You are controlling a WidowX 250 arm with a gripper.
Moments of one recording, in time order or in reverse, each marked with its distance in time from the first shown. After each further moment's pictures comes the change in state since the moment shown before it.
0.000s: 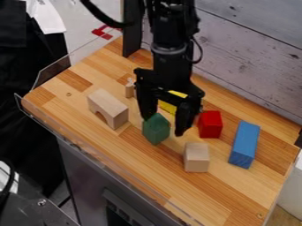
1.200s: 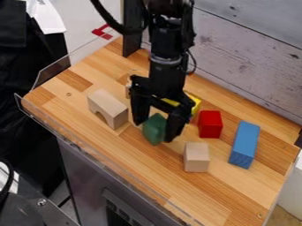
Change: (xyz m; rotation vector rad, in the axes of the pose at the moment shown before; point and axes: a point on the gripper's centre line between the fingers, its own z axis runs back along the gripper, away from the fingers) arm 0.001 0.015 -0.019 0.059 0.079 -0.011
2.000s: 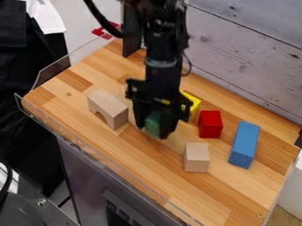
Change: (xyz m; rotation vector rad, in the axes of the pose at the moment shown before) arm 0.002 0.003 0.003 -0.012 -0.062 0.083
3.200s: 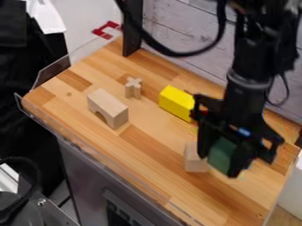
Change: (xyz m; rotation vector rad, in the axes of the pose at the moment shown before) arm -0.039 -0.118 0.023 0.028 0.052 -0.174
